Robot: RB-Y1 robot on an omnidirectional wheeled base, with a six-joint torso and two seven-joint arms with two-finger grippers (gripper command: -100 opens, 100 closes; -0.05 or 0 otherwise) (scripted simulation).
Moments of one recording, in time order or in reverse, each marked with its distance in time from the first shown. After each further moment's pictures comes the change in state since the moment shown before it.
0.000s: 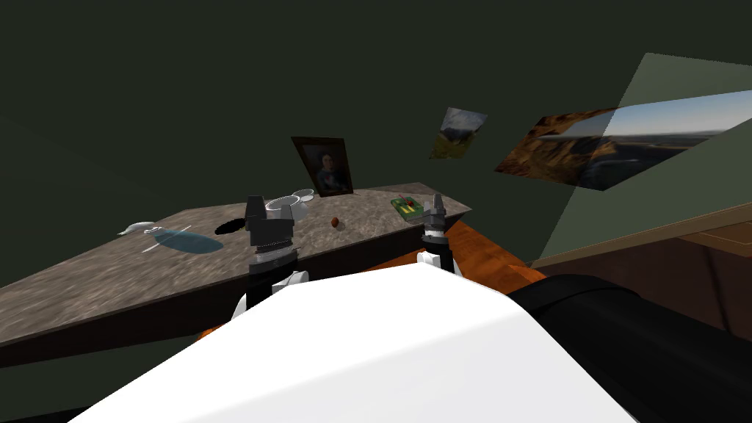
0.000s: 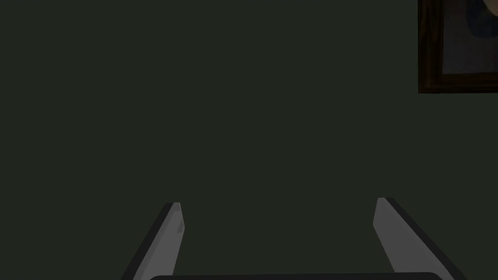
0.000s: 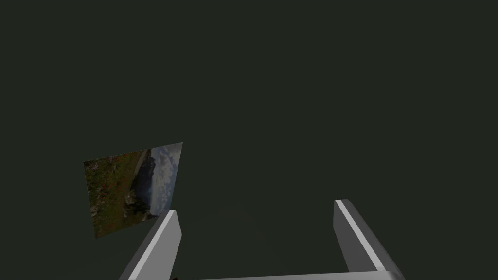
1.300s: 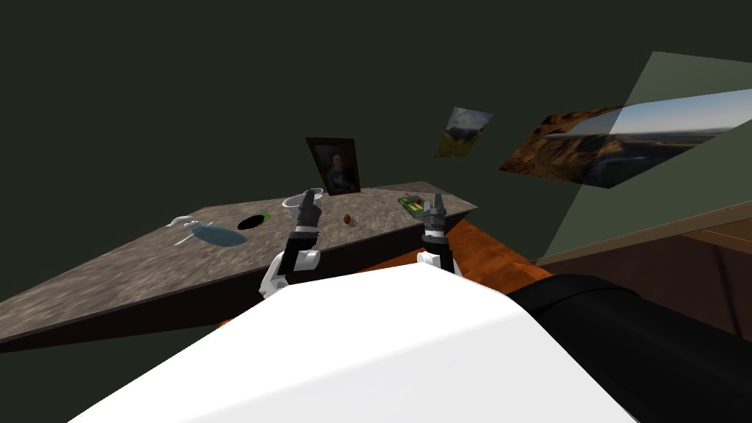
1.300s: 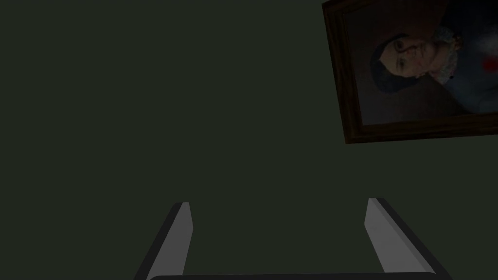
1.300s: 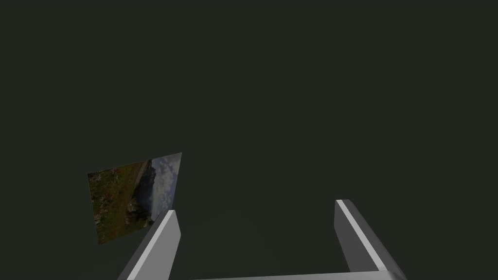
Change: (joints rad) left arm -0.331 0.186 -0.082 0.253 0.045 0.250 -0.045; right arm 0.000 0.000 0.000 0.000 0.000 0.000 0.000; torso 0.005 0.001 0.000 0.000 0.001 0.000
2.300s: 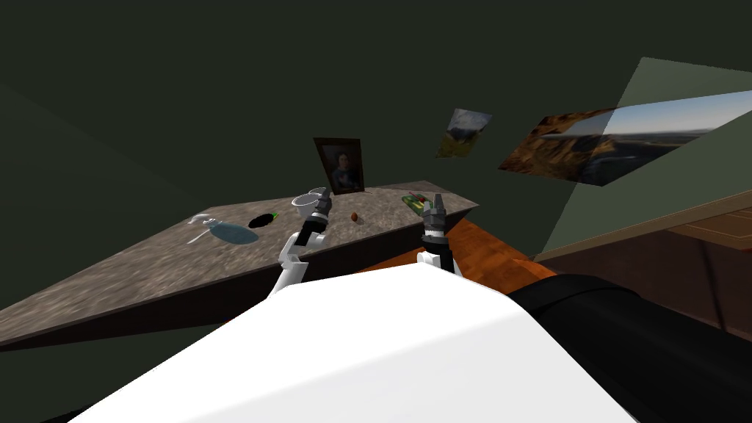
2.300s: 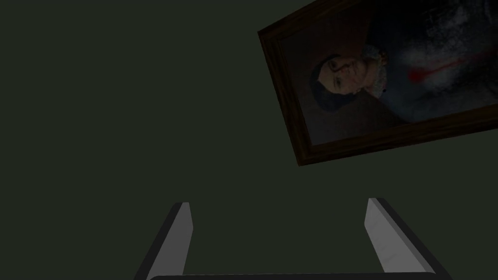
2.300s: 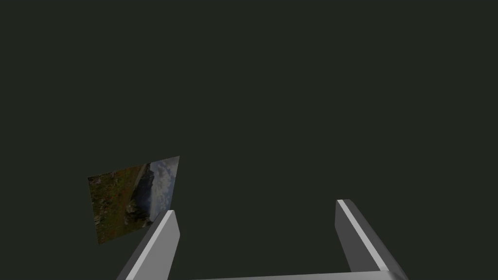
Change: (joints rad) left arm -0.268 0.064 -0.043 0.225 0.038 0.203 -0.052; right arm 0.000 0.000 0.000 0.000 0.000 0.000 0.000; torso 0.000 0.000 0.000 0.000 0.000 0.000
